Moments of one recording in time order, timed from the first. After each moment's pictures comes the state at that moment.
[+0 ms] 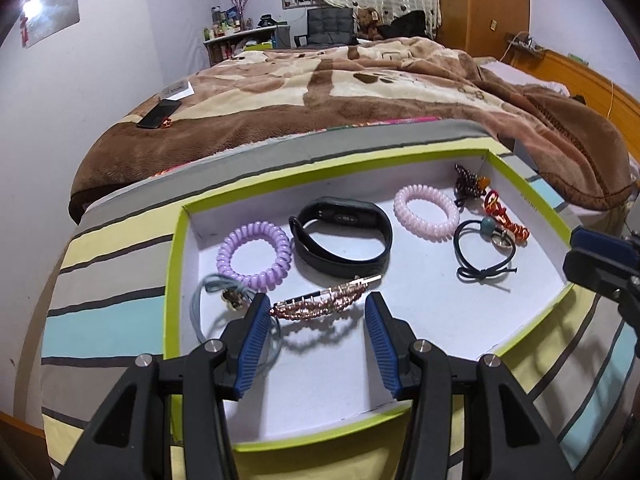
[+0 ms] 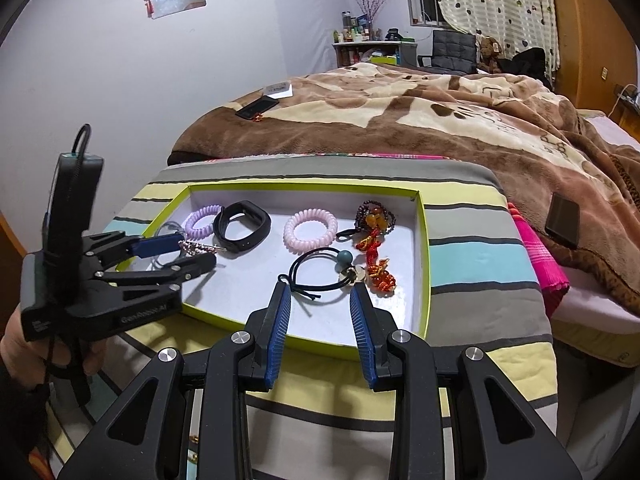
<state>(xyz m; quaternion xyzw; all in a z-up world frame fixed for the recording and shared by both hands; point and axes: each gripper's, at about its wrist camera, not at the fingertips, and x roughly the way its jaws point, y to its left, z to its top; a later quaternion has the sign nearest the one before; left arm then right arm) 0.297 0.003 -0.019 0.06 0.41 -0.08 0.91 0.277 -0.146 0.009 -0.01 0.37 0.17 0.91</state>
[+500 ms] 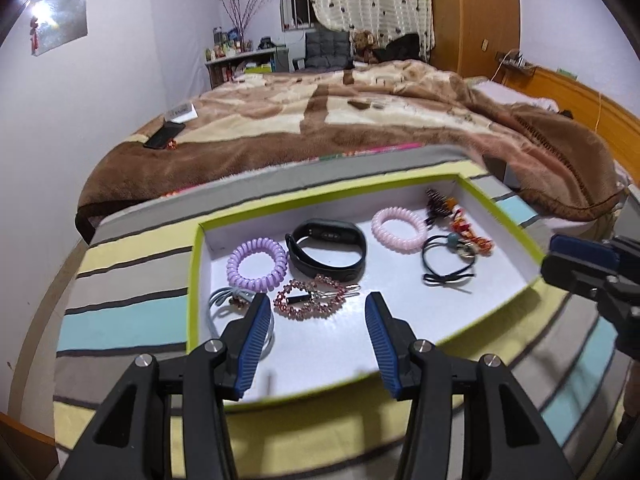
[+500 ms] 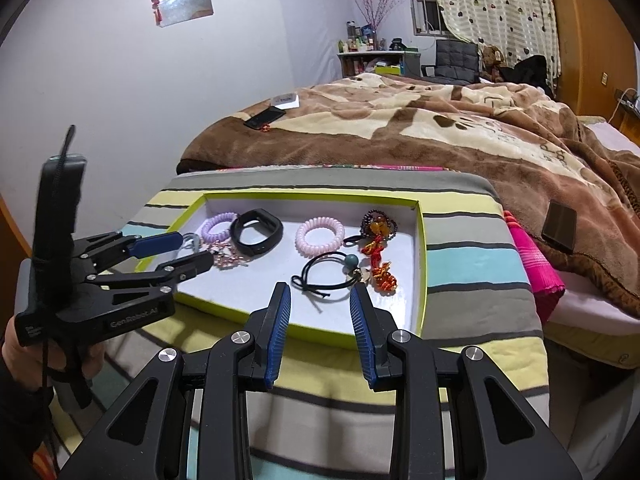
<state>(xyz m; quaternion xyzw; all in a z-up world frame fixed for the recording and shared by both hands) 0.257 0.008 0.014 0.05 0.36 -0.09 0.93 0.250 -0.148 0.027 0.00 0.35 0.18 0.92</state>
